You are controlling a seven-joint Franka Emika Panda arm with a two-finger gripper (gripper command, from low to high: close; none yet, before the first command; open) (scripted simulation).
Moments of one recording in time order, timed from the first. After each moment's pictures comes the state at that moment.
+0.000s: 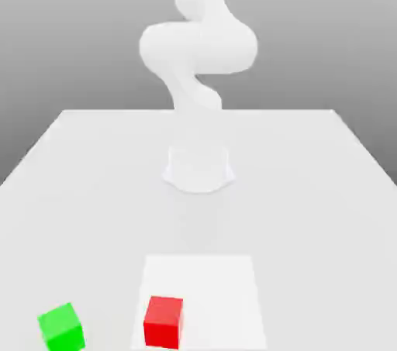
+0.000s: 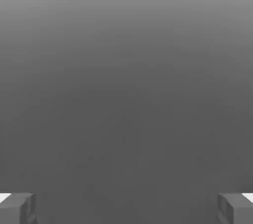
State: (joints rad) arm 0.00 -0.71 -0.01 -2.32 0.00 2.33 0.80
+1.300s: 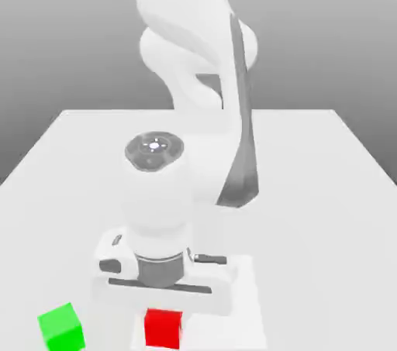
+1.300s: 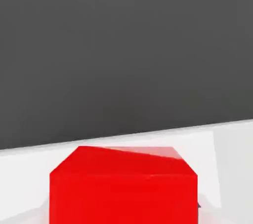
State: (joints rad) arm -0.06 0.32 -0.04 -2.46 0.04 2.79 0.77
